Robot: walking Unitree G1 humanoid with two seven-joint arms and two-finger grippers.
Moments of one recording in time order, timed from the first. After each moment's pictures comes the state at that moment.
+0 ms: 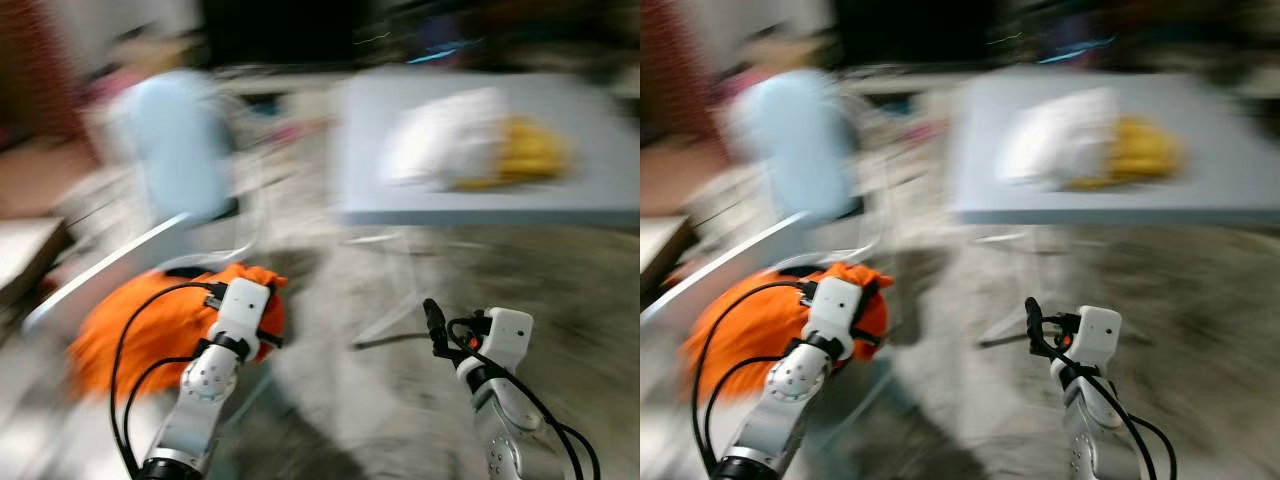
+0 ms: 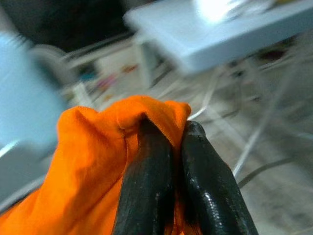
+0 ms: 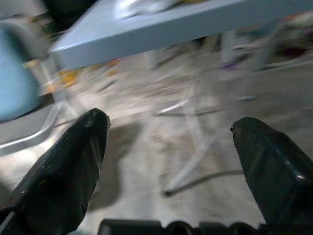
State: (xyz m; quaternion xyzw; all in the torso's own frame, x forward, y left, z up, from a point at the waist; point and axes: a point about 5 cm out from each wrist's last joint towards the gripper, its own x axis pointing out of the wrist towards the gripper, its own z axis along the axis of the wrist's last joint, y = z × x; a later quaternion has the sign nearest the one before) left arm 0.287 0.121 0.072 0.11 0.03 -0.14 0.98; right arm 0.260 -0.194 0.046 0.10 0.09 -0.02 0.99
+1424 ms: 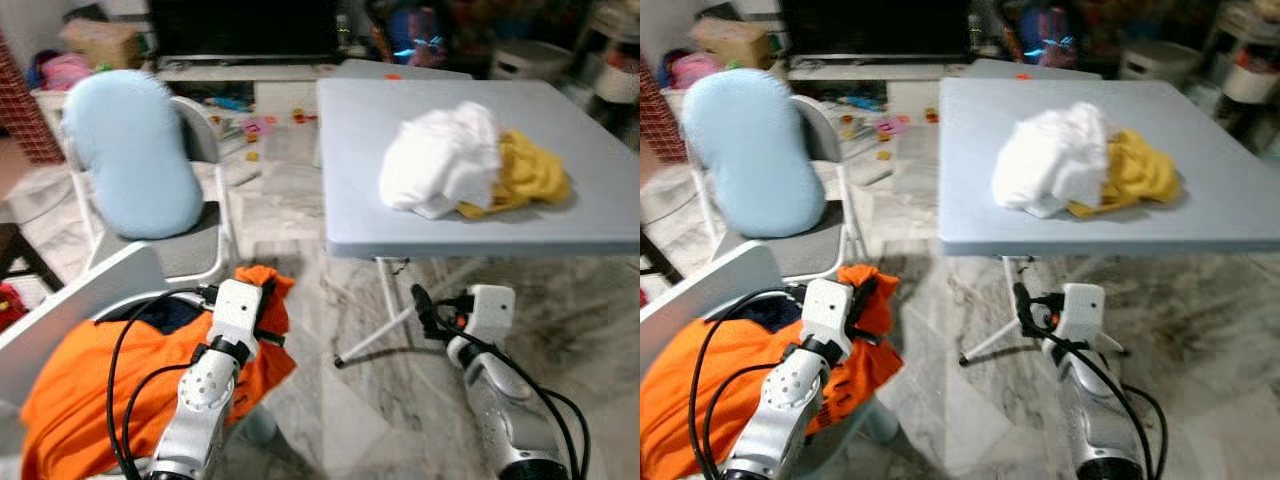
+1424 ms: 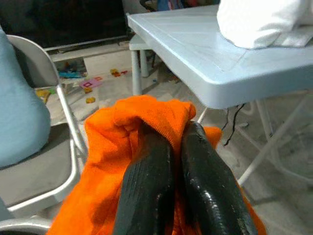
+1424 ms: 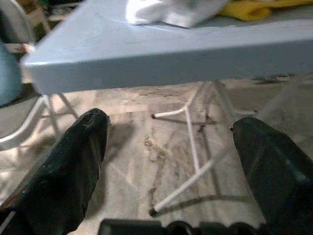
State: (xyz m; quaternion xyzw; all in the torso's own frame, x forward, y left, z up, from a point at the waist) left arm 0.275 0.121 0.074 0.05 0.02 -0.13 0.99; right arm 0.284 -0.187 0.054 0.07 0.10 0.02 0.99
